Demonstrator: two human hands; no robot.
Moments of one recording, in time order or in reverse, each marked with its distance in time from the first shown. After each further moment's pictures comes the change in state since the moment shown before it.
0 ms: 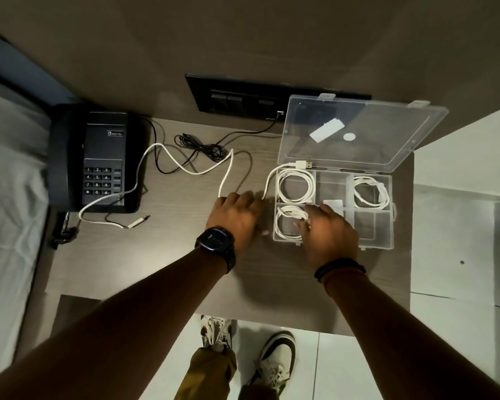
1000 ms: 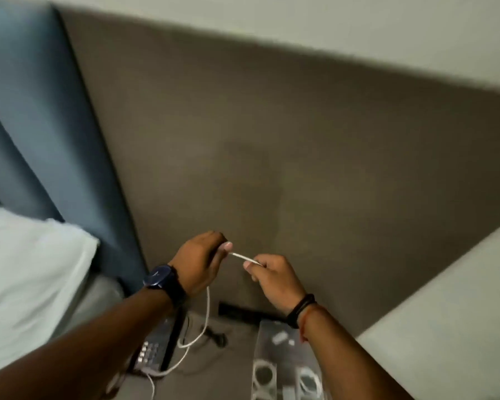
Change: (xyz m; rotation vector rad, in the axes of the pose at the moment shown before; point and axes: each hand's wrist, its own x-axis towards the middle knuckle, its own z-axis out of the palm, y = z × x) left_hand -0.121 -0.001 -0.453 -0.406 0.783 0.207; right_hand -0.025 -0.188 -0.423 0.859 -0.080 -0.315
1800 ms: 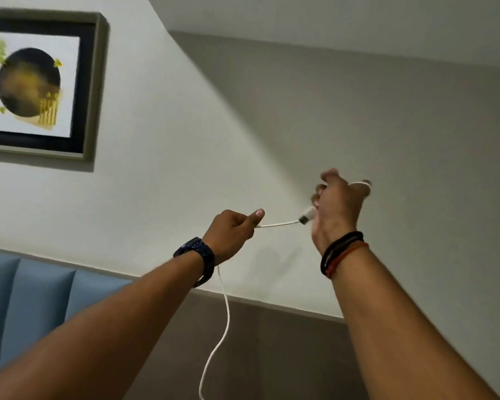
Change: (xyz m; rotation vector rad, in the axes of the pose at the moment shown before) left_hand 0.122 0.347 -0.335 -0.385 0.277 0.148; right_hand -0.212 -0.493 -0.194 0.907 0.772 -0.804
